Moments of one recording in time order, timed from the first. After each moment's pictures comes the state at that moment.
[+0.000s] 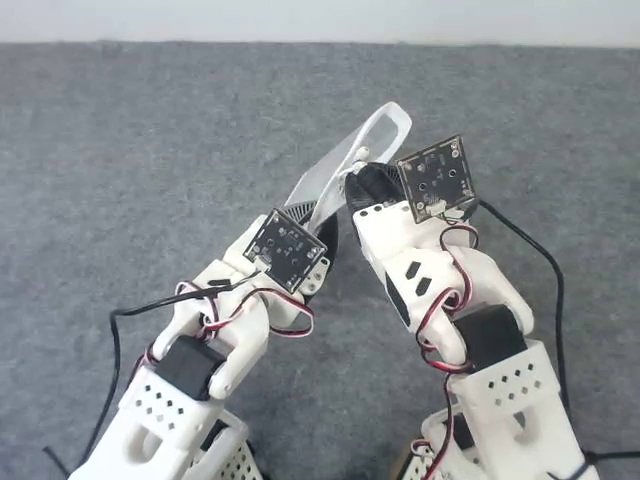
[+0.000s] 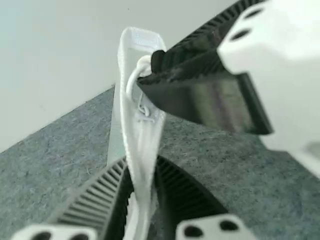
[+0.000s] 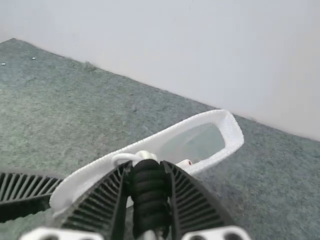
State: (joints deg) left arm 25.8 -67.2 65.4 37.9 -8.3; right arm -26.4 -55.8 43.3 40.5 2.8
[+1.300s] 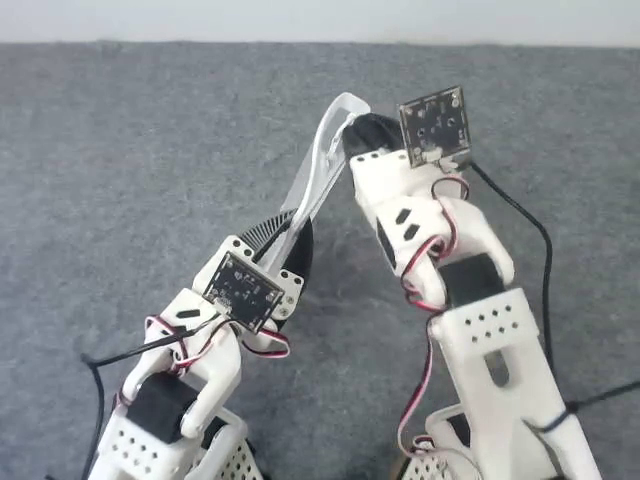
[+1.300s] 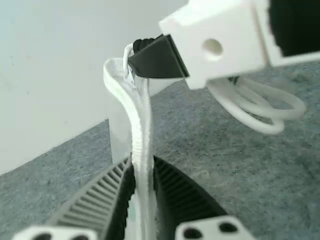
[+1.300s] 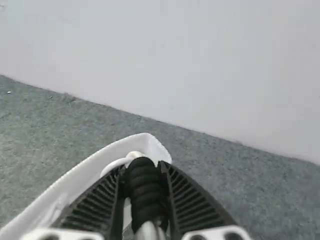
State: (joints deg) left arm 23.8 -86.2 69.9 46.4 -8.4; right arm -19.2 -38.0 35.8 26.5 0.4
